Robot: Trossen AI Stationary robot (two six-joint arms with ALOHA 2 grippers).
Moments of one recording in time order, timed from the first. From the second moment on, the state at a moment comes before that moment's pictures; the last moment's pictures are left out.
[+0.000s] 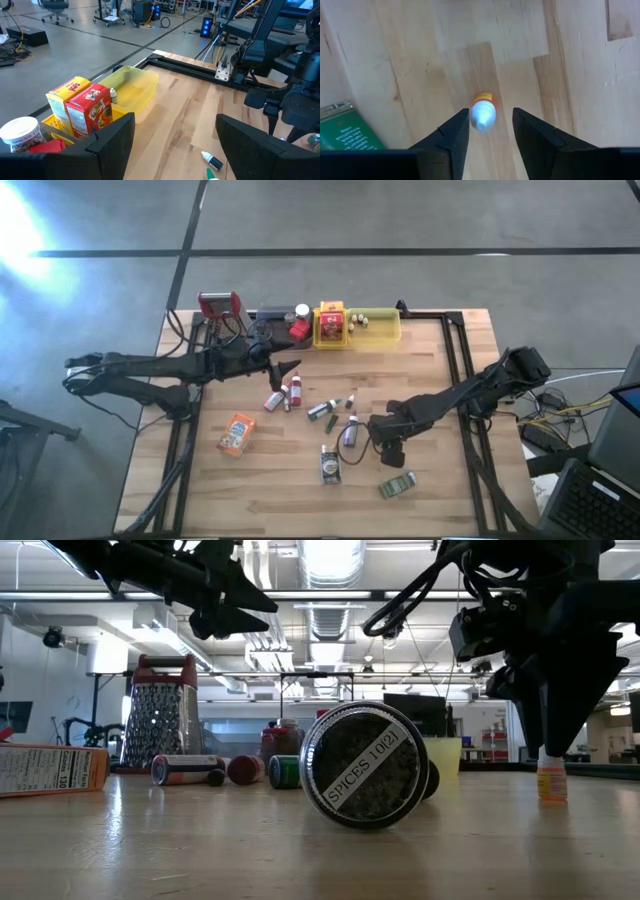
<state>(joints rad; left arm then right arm) 0.19 1.04 0.63 0.24 -0.18 -0.15 0.32 1.59 0.92 -0.69 -0.02 0.57</state>
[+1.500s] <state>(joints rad) 0.19 1.04 0.63 0.23 -0.18 -0.16 0.12 1.51 1.00 -0.80 -0.03 0.27</state>
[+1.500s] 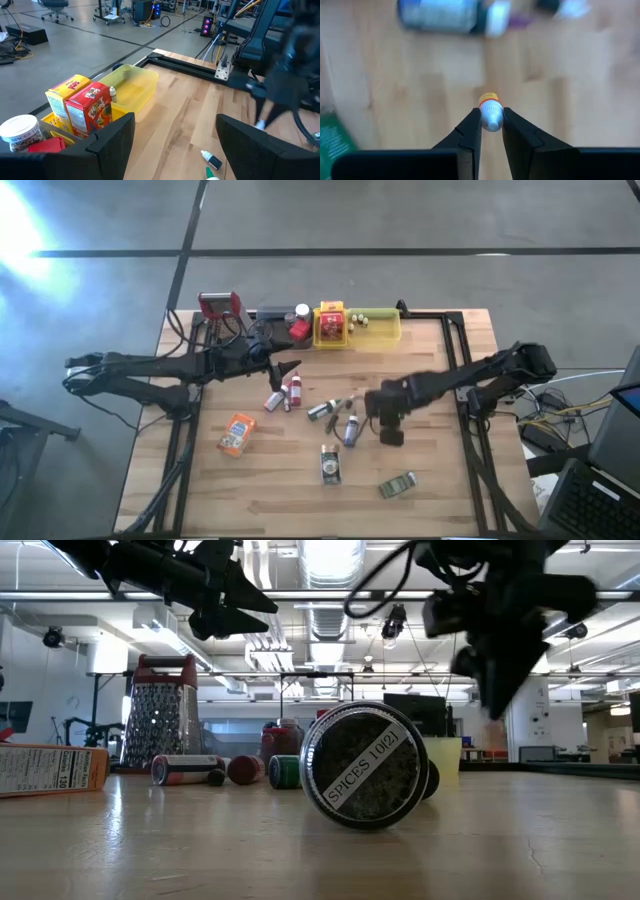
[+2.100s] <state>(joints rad) 0.19 1.04 0.63 0.23 -0.18 -0.16 -0.51 1.52 1.26 -0.86 -0.08 -0.17</state>
